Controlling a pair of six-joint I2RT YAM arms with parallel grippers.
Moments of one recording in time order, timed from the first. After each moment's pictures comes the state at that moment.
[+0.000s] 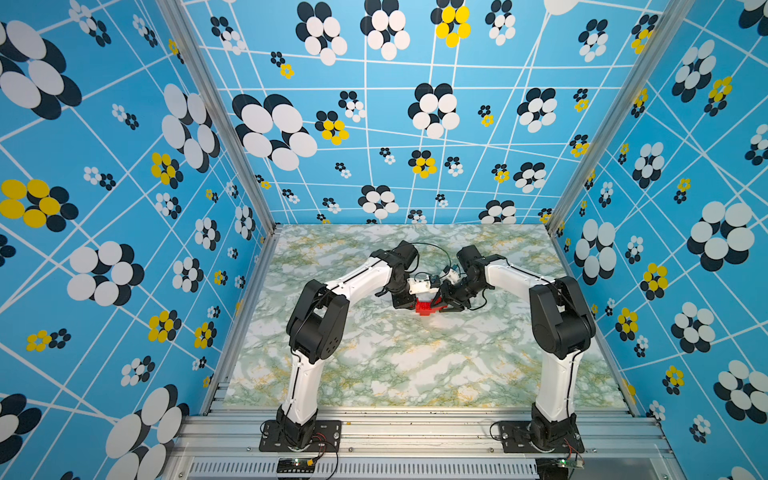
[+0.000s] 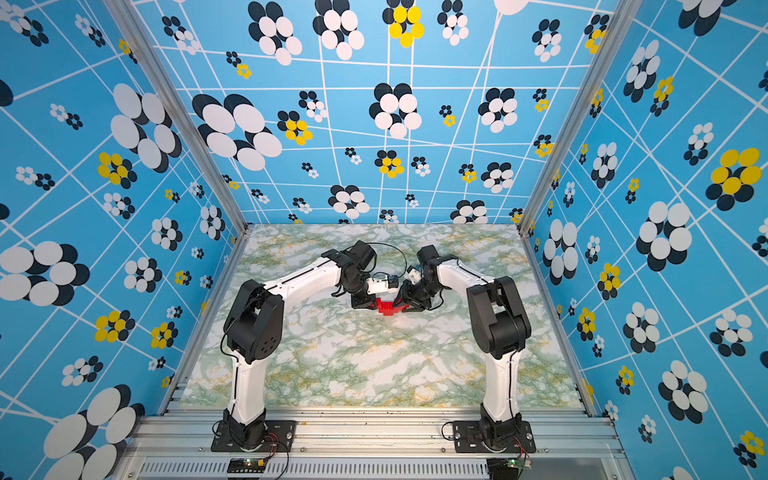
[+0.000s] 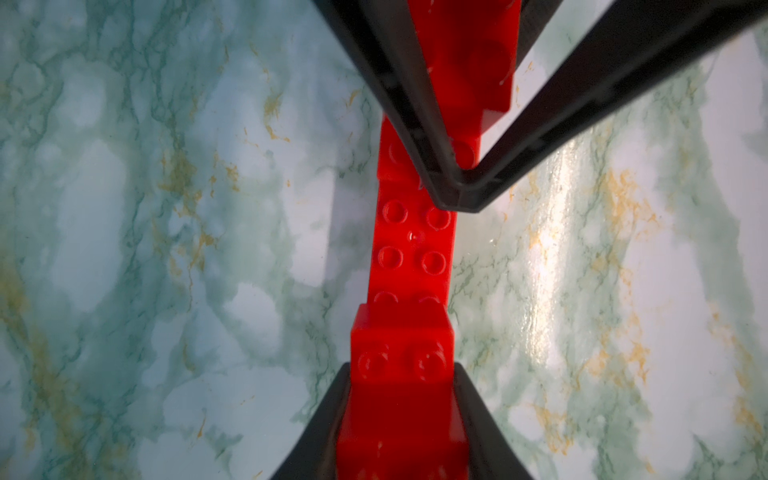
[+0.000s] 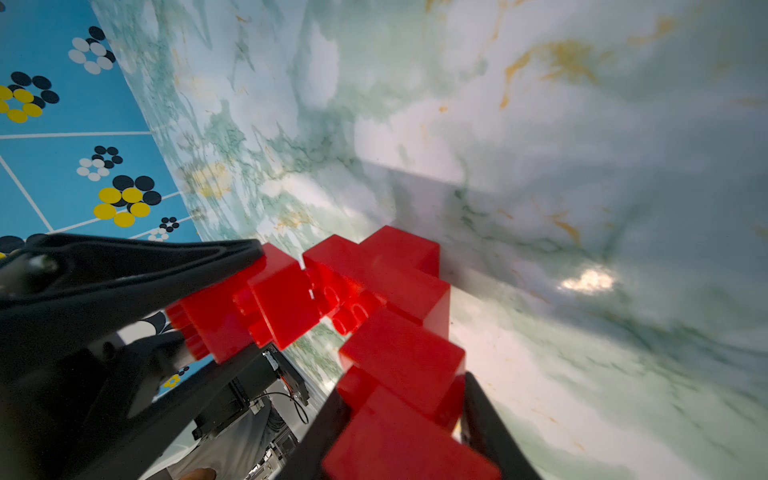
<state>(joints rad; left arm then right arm) -0.59 2.07 1.65 -0.85 0.29 0.81 0.35 2.02 1.41 -0.78 -0.66 0.37</state>
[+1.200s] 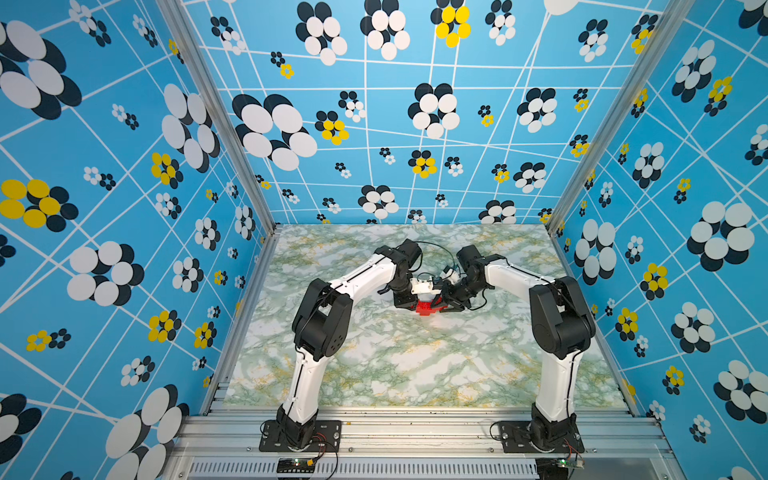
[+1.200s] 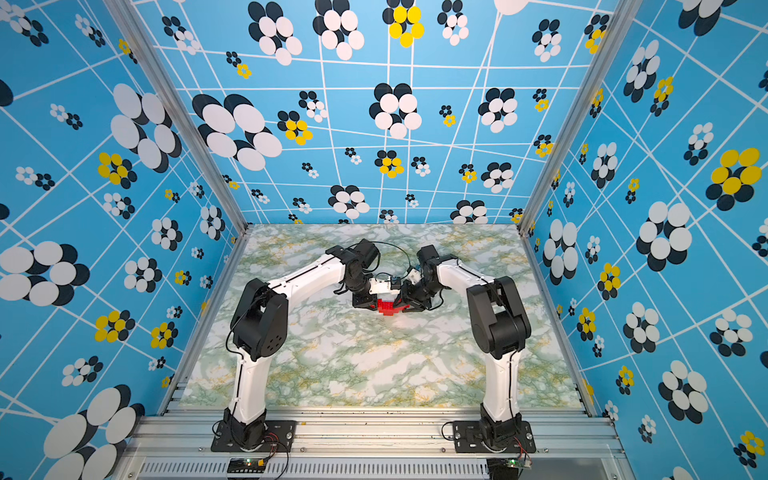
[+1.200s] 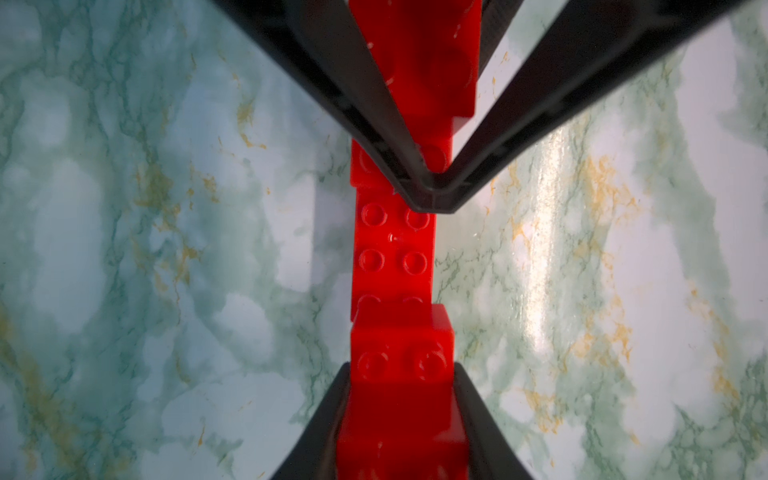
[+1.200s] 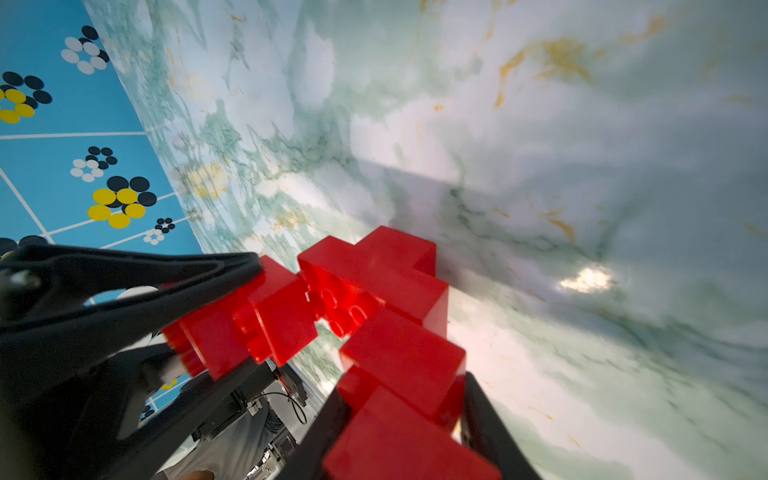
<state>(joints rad) -0.60 2.12 1.75 -0.97 0.28 0.86 0.35 2.02 1.42 -0.79 -0.65 0.37</state>
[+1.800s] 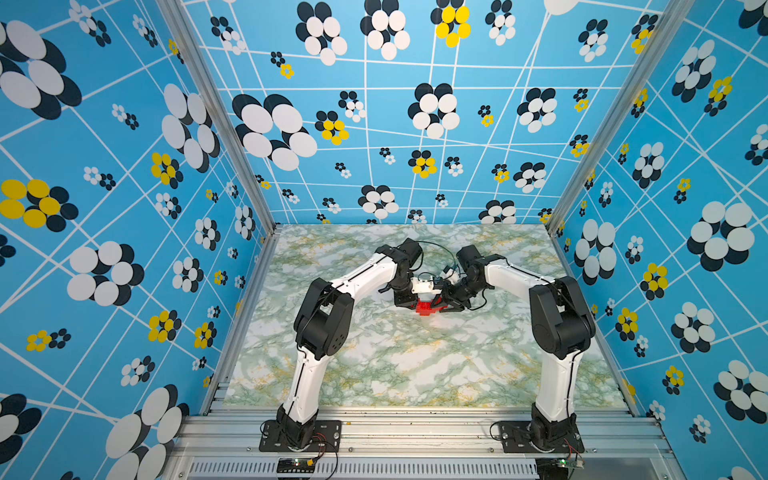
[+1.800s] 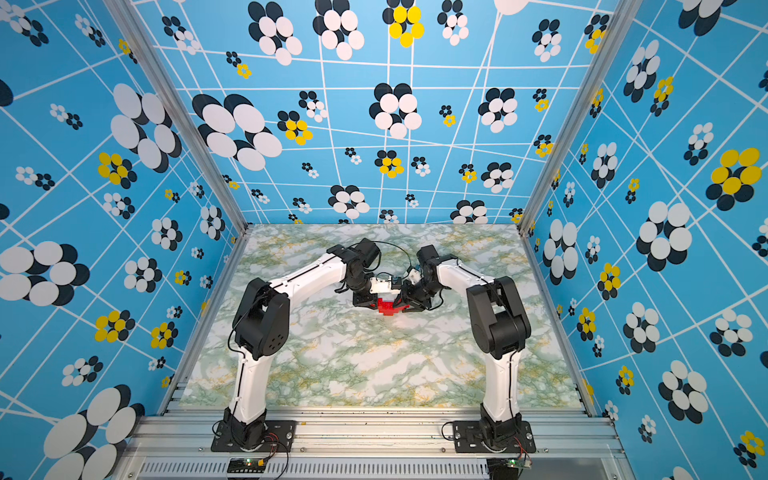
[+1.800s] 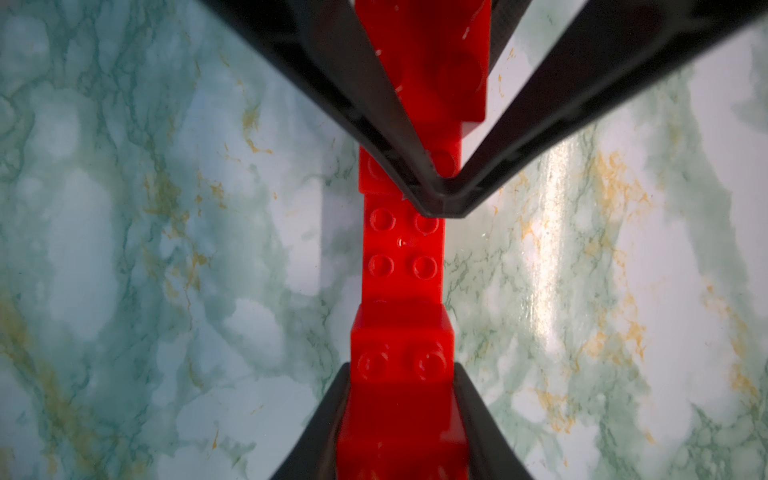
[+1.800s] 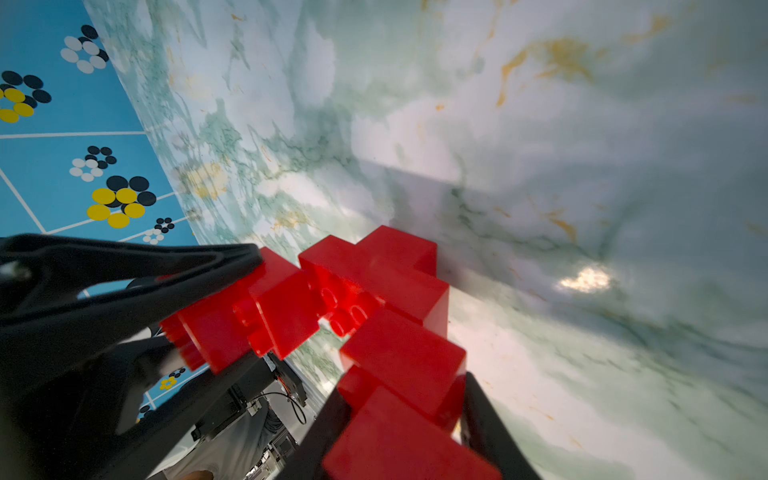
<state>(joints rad) -0.60 2.14 1.77 -0.97 0.27 0.90 0.35 2.02 1.42 -0.79 -0.65 0.37</state>
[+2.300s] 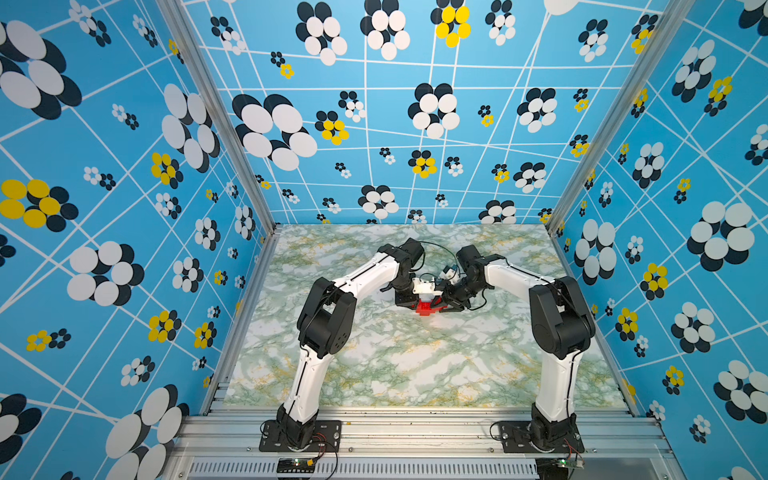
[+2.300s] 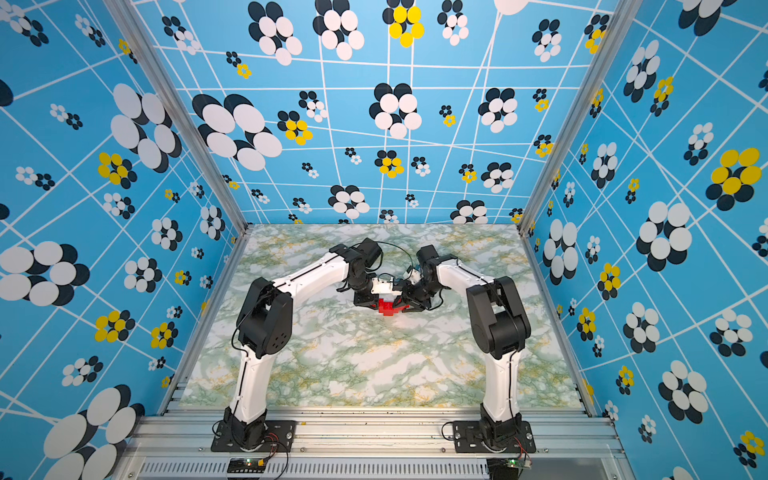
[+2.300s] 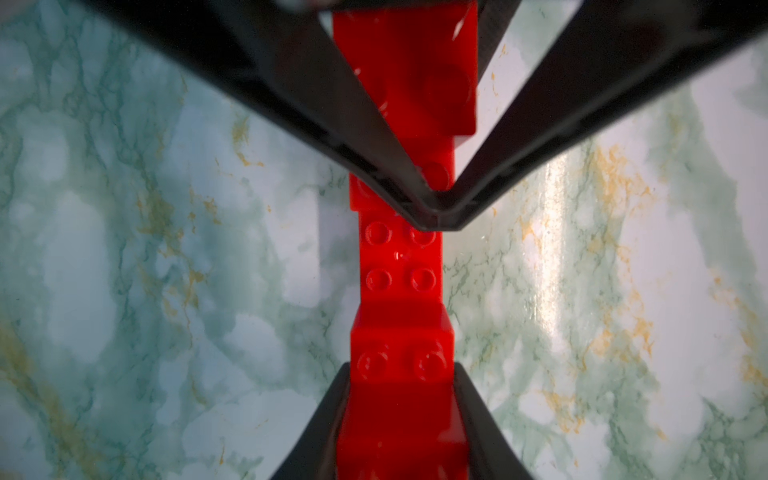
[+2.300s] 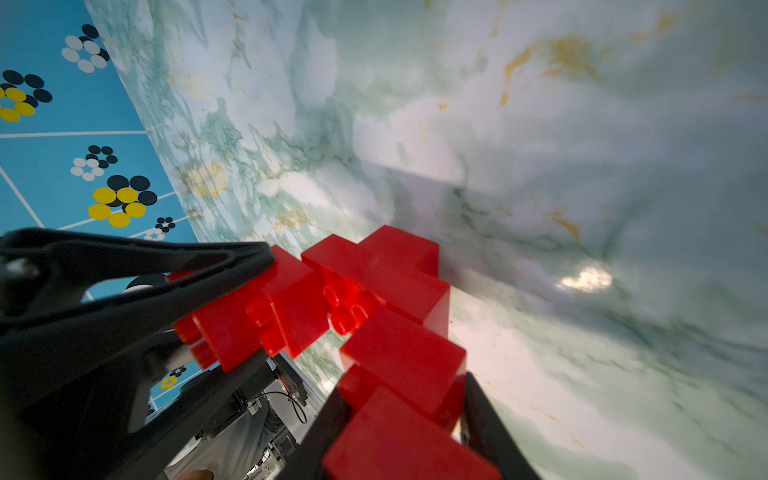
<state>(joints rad) -0.61 2.17 1.81 -1.00 0.27 0.94 0.35 2.02 1.42 -0.79 -0.65 0.37</state>
